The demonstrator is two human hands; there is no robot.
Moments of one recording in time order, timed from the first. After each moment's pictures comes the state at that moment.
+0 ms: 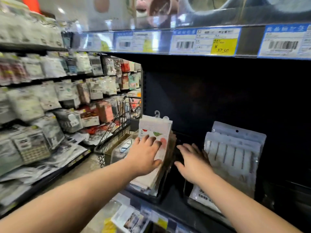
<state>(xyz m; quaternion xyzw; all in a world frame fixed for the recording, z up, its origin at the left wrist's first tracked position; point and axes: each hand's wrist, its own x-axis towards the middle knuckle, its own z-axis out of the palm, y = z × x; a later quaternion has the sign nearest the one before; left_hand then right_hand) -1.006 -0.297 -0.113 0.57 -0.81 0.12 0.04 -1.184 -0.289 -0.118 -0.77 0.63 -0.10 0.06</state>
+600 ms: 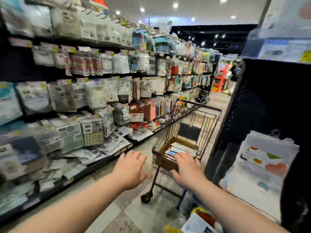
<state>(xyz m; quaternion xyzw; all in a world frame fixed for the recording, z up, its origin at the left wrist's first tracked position) -0.648 -0.225 -0.168 0.72 -0.69 0.03 0.02 -0.834 -0.284 -0.148 -0.86 0.51 -0.05 0.05</state>
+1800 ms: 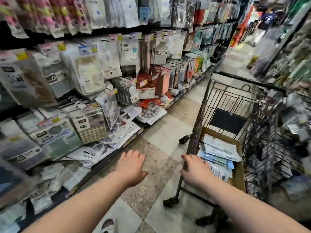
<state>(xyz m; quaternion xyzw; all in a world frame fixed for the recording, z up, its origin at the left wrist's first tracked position) -0.321 -0.592 -0.281 0.71 -0.69 -0.12 -0.07 -0.534 -0.659 -0.276 -0.80 0.57 0.09 0.17</state>
